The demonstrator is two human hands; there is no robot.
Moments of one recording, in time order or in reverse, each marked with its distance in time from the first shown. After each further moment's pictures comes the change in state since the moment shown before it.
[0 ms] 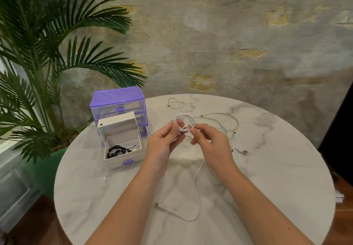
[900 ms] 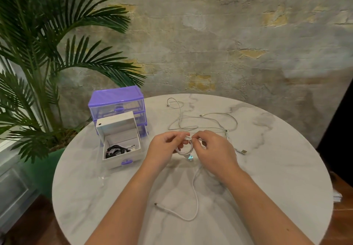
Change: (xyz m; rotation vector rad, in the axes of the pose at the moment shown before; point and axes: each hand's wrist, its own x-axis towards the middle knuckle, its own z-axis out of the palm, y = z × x) left_hand 0.000 0.000 -0.007 0.524 -0.072 -0.025; right_hand -0.002 0.004 -0.010 -0.625 -0.107 -0.020
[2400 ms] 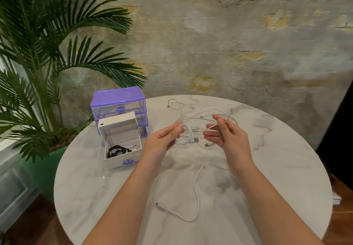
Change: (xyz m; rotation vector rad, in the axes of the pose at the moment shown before) left_hand -0.005 0.014 -0.006 -0.307 0.081 -0.076; right_hand 0.014 0.014 -0.019 1.205 0.144 0.284
